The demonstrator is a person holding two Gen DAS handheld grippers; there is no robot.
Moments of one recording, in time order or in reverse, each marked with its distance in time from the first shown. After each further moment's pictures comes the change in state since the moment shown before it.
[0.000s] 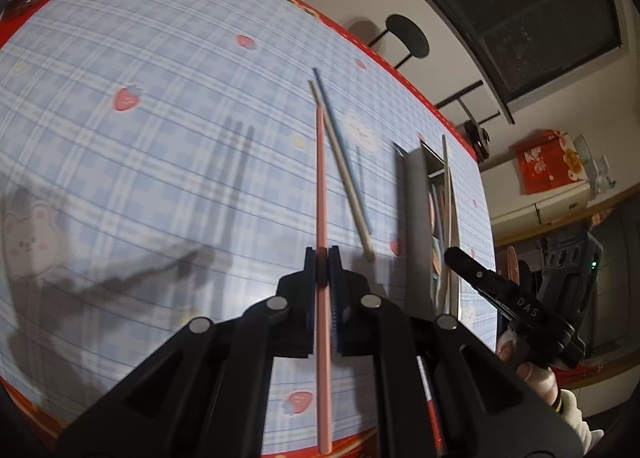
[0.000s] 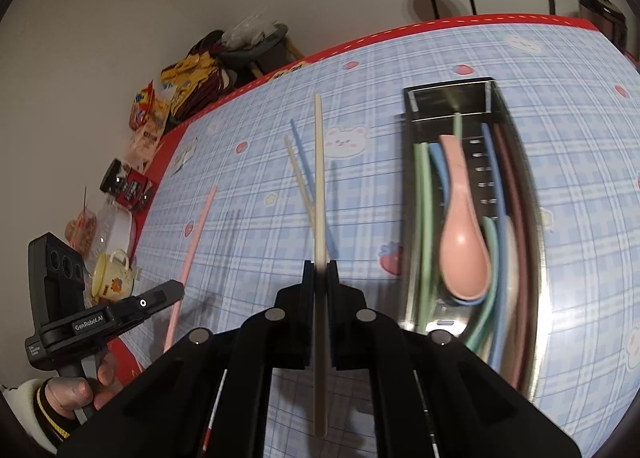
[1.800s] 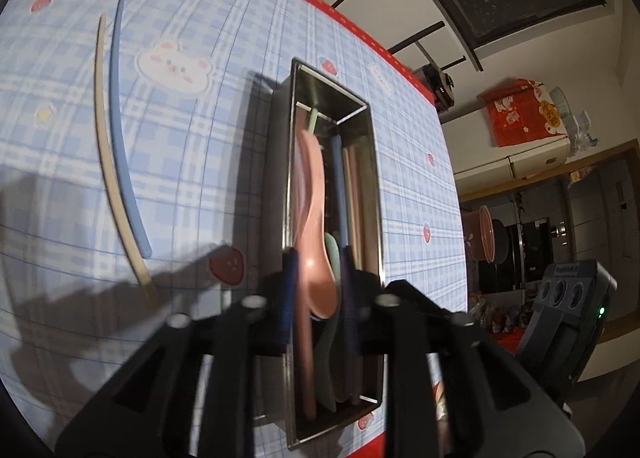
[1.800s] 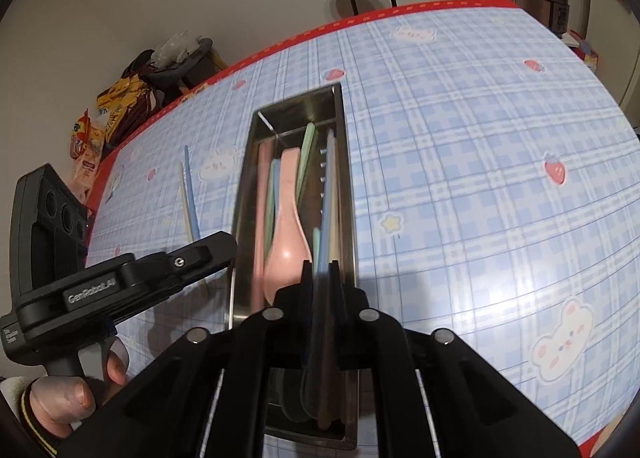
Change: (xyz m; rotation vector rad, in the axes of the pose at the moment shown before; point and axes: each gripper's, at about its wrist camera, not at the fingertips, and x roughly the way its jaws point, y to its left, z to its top) left arm 0.148 -0.140 0.007 0.088 0.149 -0.117; right arm -0.034 -0.088 0.011 0.100 -0.011 -0.188
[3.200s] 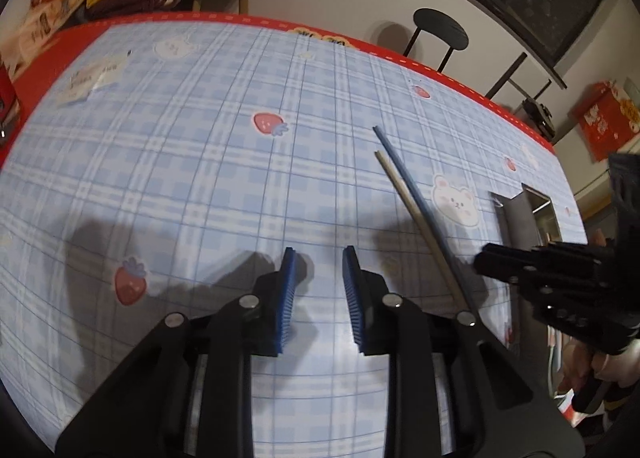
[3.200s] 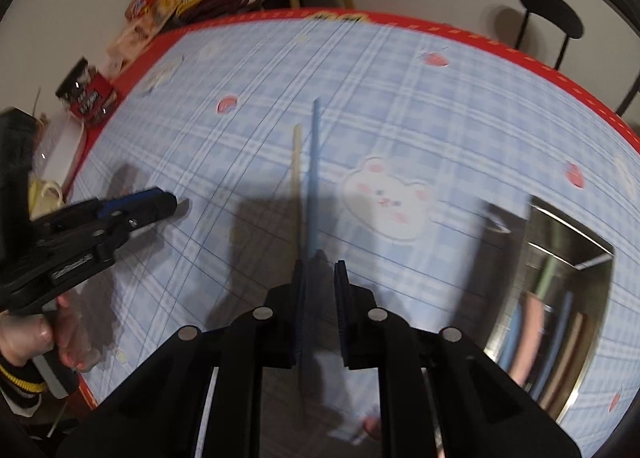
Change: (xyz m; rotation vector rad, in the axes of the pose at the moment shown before) left arm -0.107 0.153 0.060 0.126 -0.206 0.445; right arm 0.142 0.178 0.052 -0.523 0.220 0.037
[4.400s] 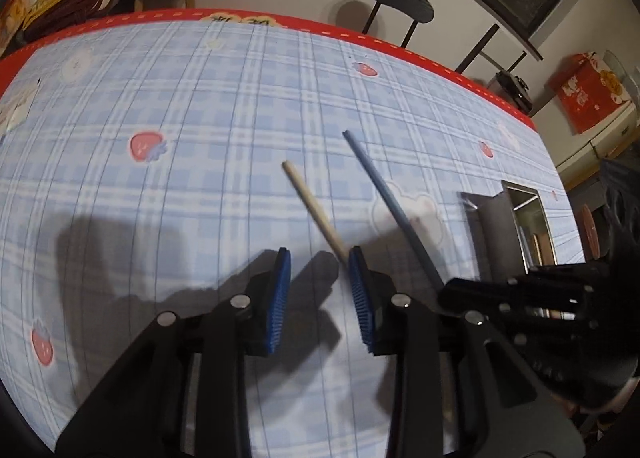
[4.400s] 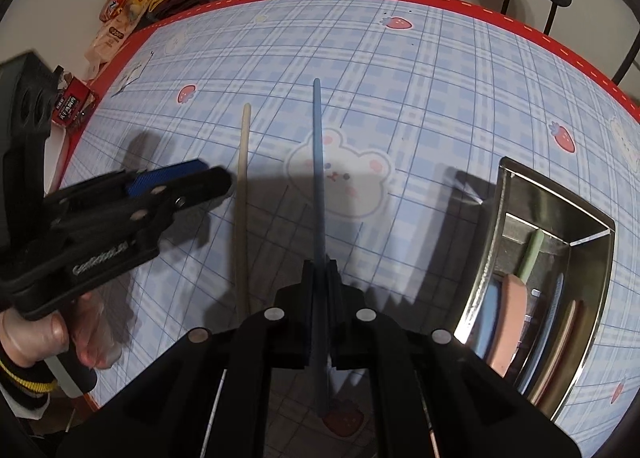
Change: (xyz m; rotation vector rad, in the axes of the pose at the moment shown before) left arm 0.058 -0.064 0.030 0.093 0.069 -0.083; right arm 0.000 -0.038 -0.007 0.076 0.057 -0.009
